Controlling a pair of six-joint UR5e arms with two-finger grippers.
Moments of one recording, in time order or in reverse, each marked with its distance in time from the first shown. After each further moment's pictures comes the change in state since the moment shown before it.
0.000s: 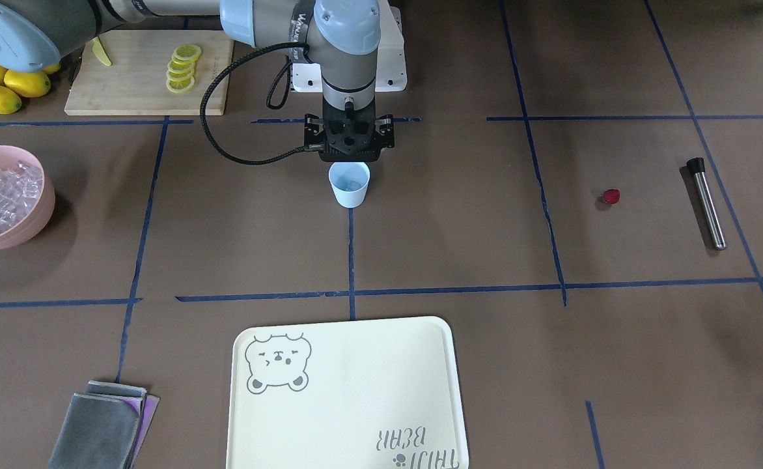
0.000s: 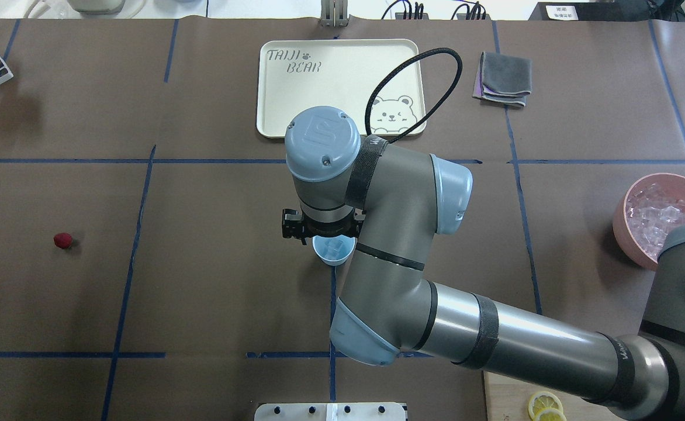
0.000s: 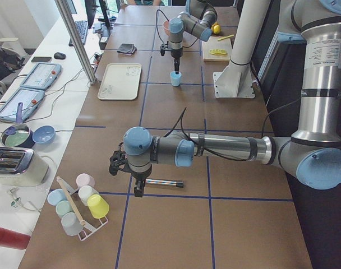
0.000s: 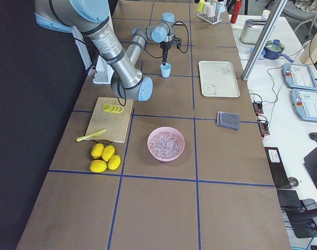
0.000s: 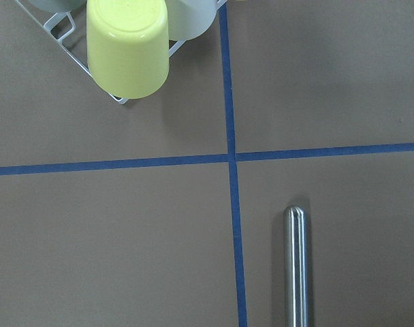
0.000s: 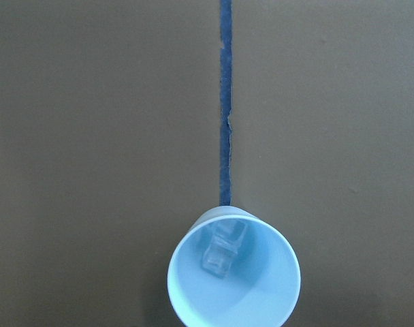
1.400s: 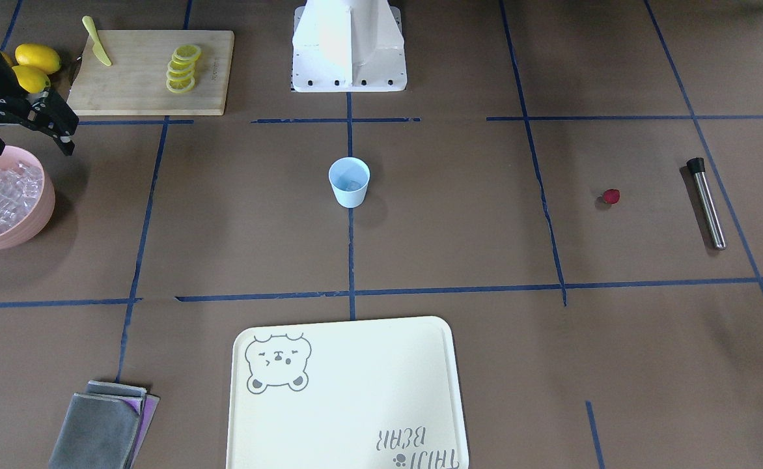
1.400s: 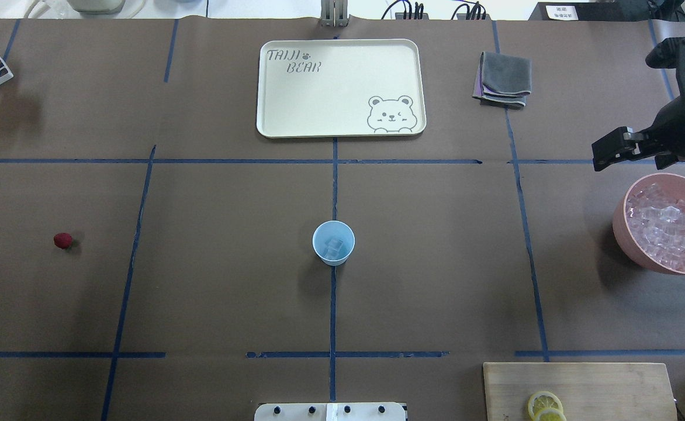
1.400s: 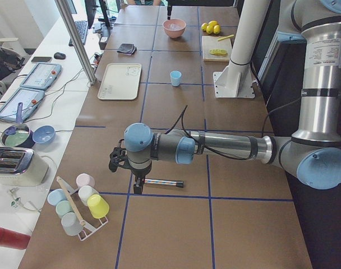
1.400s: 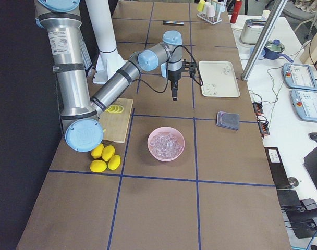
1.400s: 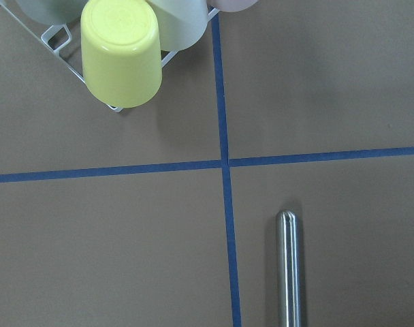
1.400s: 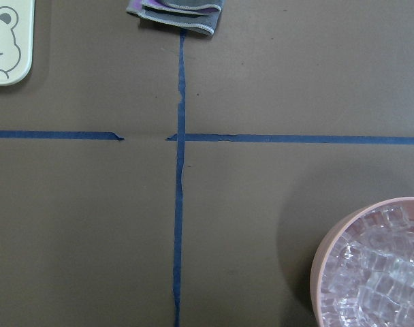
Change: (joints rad) left arm -0.002 0.002 -0.021 0.000 -0.001 -0.005; right arm 0.565 -0.761 0.572 0.022 0.181 -0.496
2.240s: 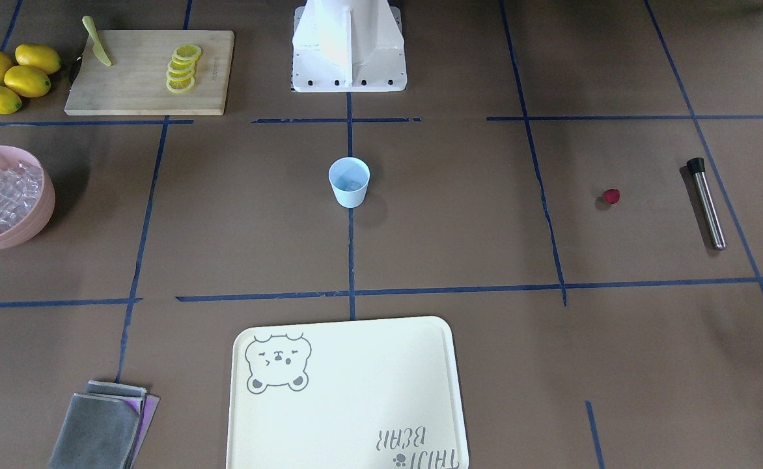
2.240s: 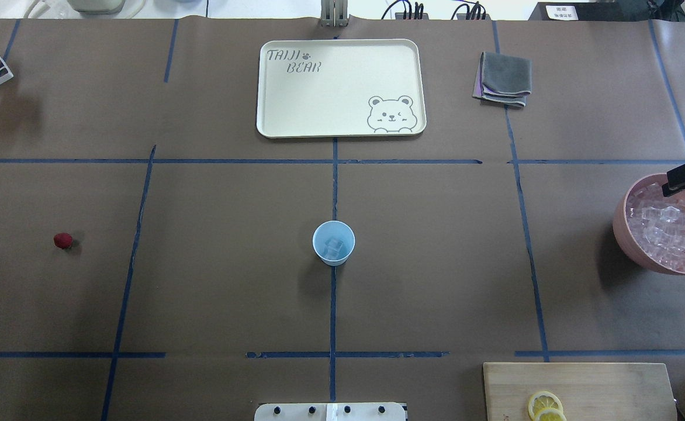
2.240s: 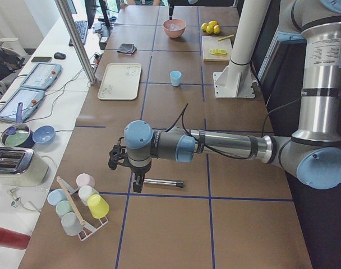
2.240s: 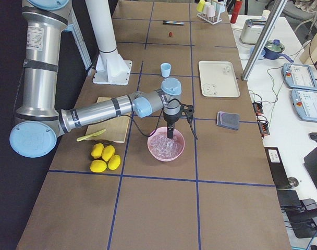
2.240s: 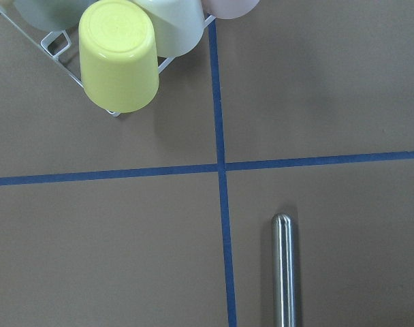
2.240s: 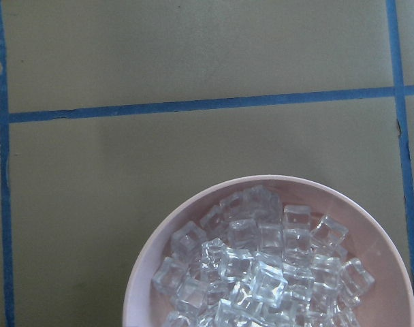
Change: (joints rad) left arm 0.000 -0.001 -0.012 0.000 0.000 -0.010; right arm 0.135 -0.254 -0.260 0.396 0.118 -0.086
